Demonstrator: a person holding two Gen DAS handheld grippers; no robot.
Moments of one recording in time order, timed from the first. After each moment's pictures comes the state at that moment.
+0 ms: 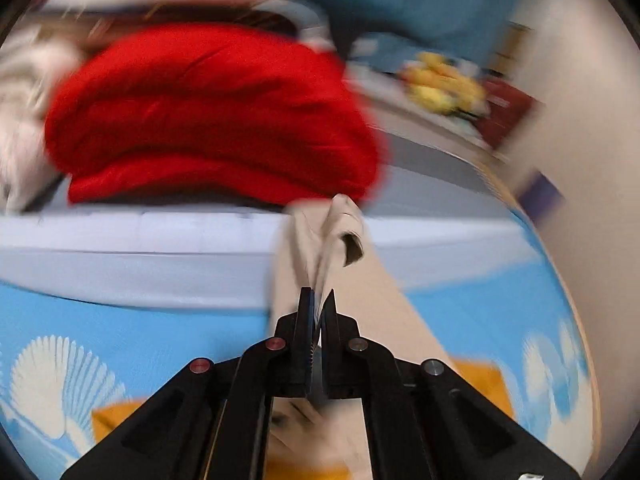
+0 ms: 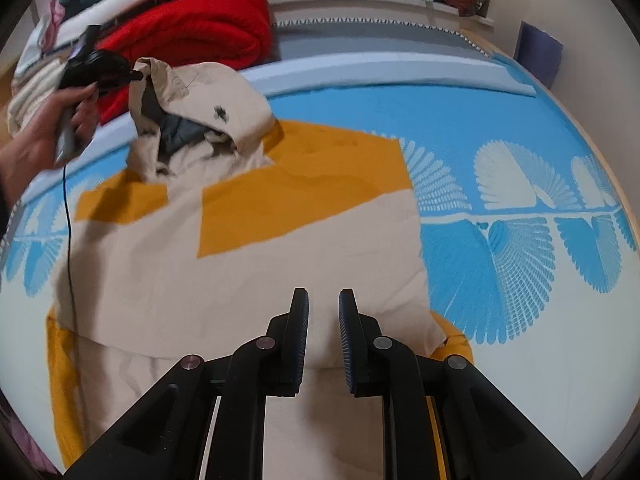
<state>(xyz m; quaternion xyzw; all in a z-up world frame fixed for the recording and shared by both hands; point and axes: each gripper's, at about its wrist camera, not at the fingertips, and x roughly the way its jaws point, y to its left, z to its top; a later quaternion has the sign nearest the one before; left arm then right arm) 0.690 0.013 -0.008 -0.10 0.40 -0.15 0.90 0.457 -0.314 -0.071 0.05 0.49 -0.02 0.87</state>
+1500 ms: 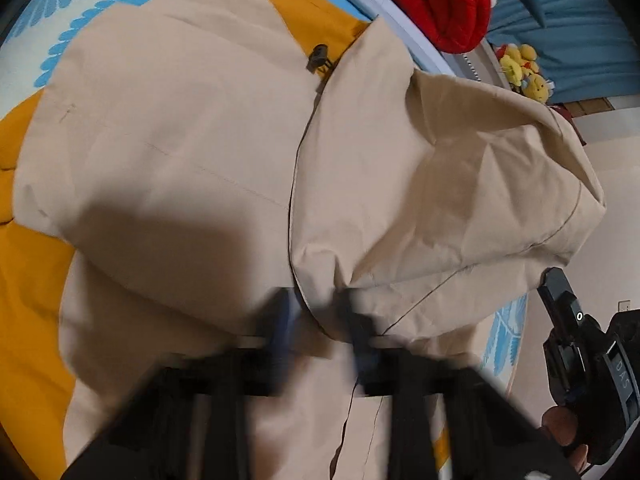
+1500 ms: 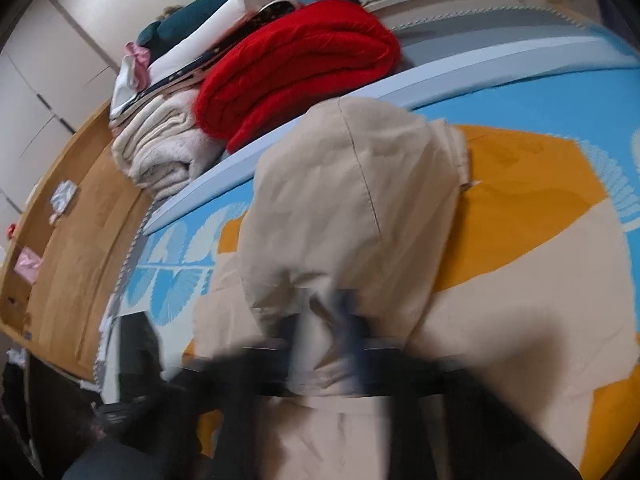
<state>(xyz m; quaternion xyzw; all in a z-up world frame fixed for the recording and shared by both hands) 0.439 0.059 -0.177 -0.36 0.56 -0.07 0.74 0.493 -0.215 -0.094 0.20 0.44 0.20 0.85</state>
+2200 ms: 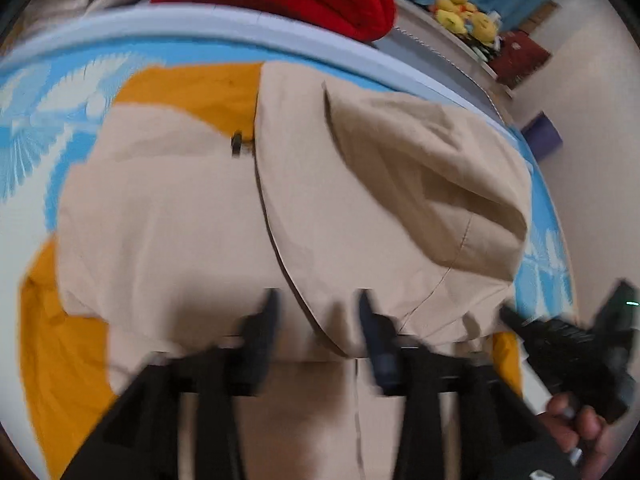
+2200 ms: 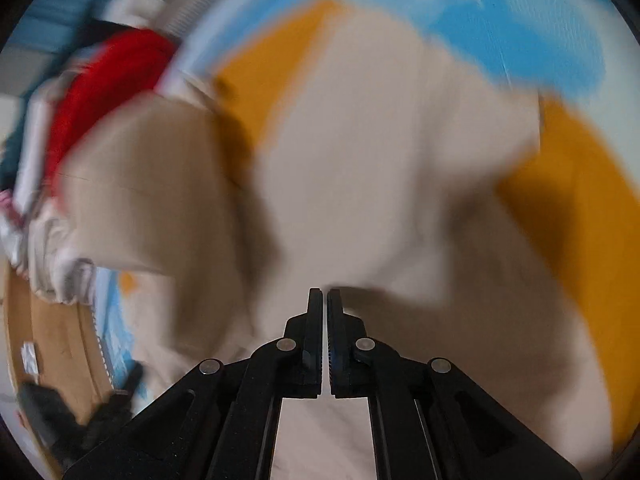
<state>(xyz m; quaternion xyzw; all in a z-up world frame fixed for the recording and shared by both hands) 0.446 0.006 -0.111 -0.20 0.54 -0.10 0.81 0.439 -0.297 -0.169 0.38 0.50 -0.04 0.77</state>
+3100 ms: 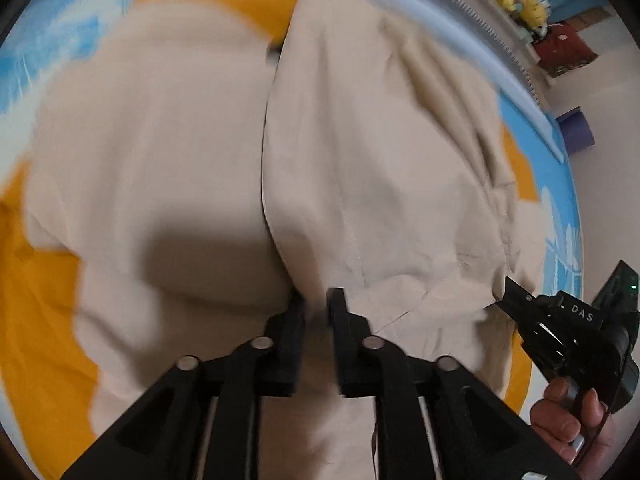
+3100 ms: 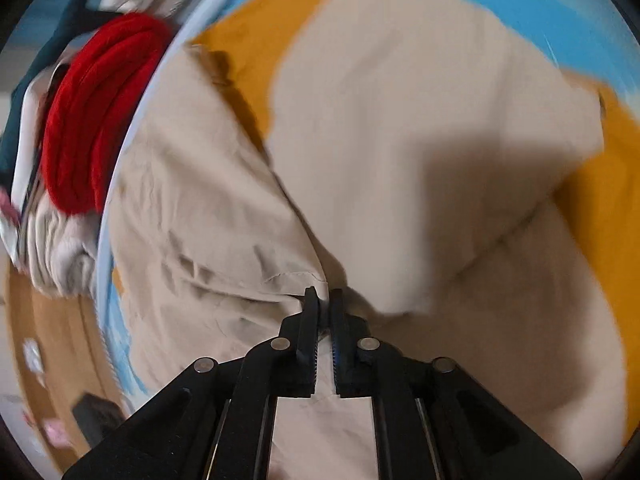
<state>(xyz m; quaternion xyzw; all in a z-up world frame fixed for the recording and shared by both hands) 0.419 0.011 -0.131 -0.20 0.60 -0.06 0.77 0.474 -0.278 -0.213 0.38 0.56 -0.02 0.74</state>
